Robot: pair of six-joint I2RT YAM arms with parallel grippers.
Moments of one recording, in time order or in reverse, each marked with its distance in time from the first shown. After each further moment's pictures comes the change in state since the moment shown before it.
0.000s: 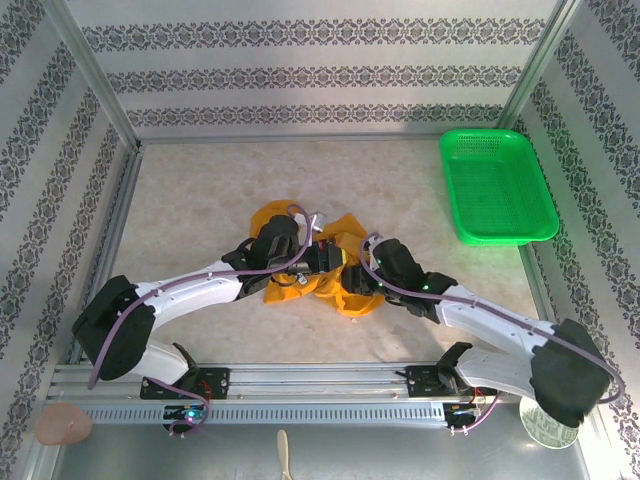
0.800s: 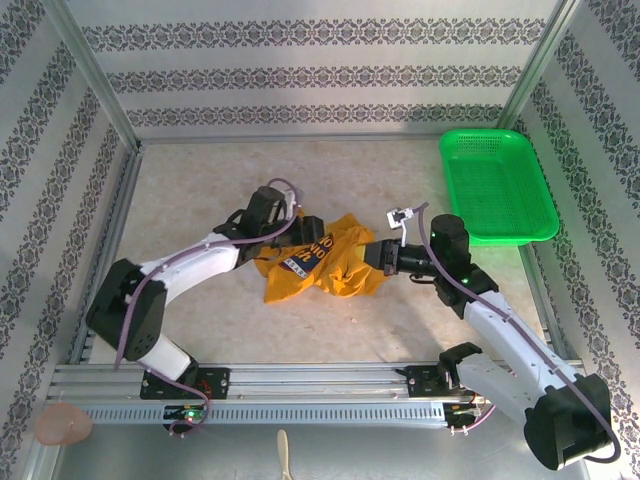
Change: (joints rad) left arm 0.217 0.058 0.118 -0.291 -0.138 0.269; right arm -0.349 -0.219 0.039 0.153 -0.747 0.055
